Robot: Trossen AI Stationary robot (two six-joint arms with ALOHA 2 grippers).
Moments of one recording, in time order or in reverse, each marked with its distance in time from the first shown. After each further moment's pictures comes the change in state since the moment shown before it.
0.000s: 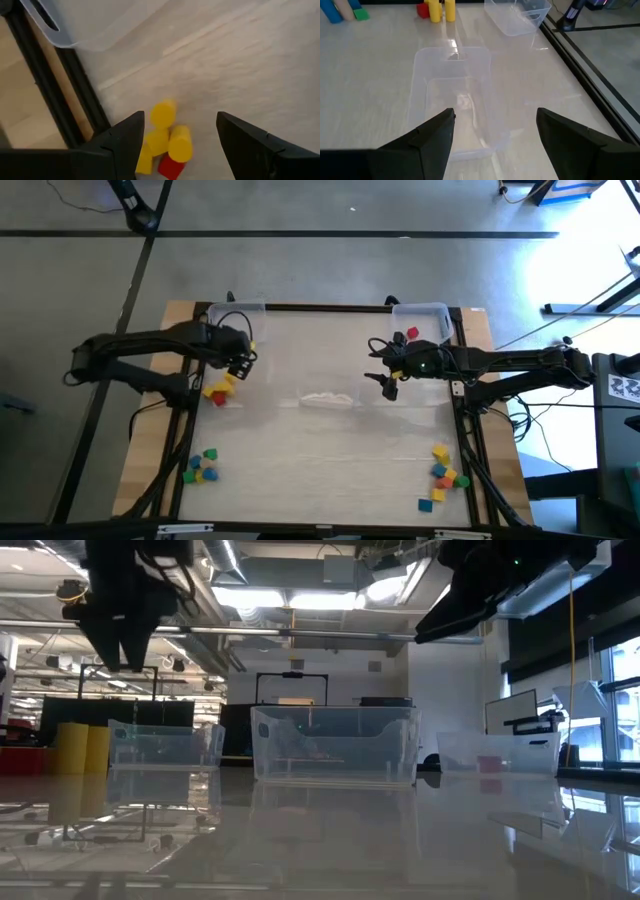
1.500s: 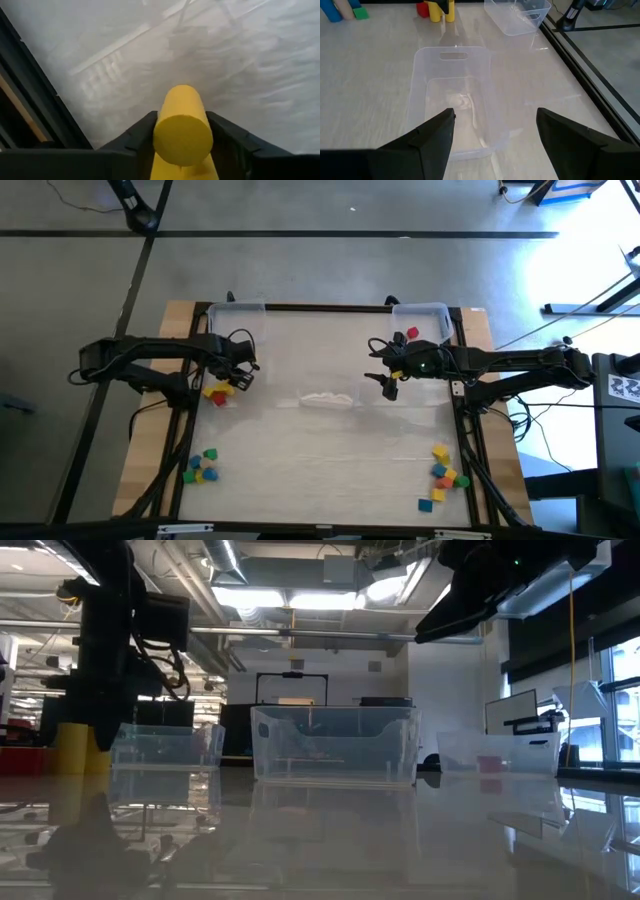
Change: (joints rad) left arm 0.139 0.080 -0.359 0.334 0.149 0.144; right arm 0.000 0.000 0.001 -0.002 0.001 -0.009
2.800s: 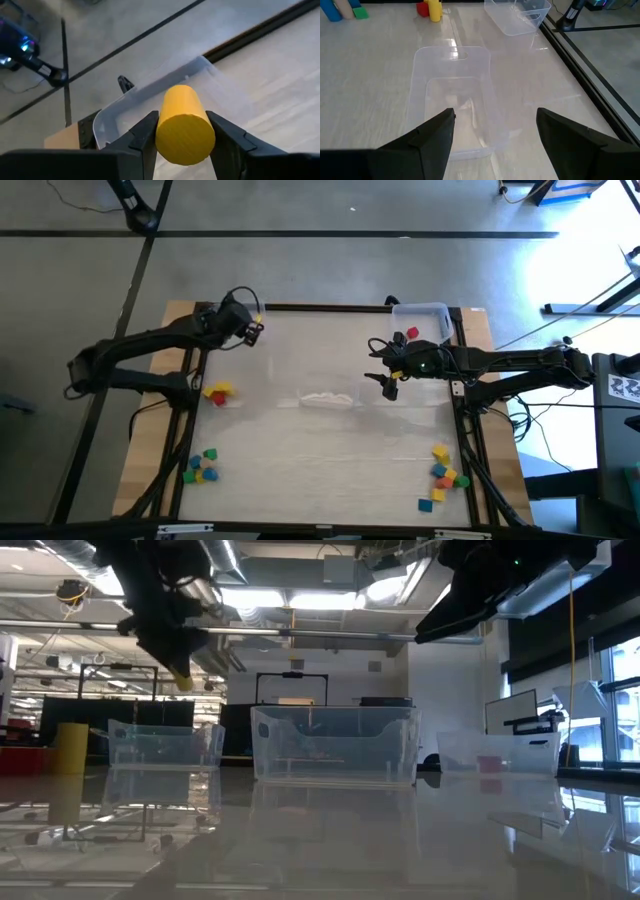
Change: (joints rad) left arm 0.144 -0.128 0.192 0.302 -0.548 0.412; right arm 0.000 0.000 0.000 0.000 0.001 -0.001
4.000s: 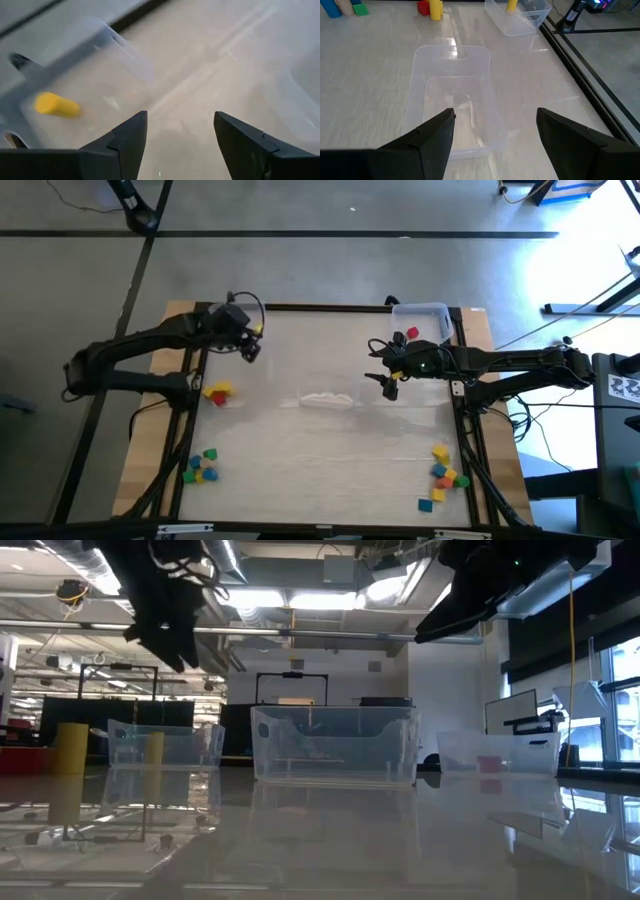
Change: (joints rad) left arm -0.060 -0.056 0.074 -0.173 0.445 -0.046; right arm 0.000 0.000 0.000 -0.001 0.000 -0.022
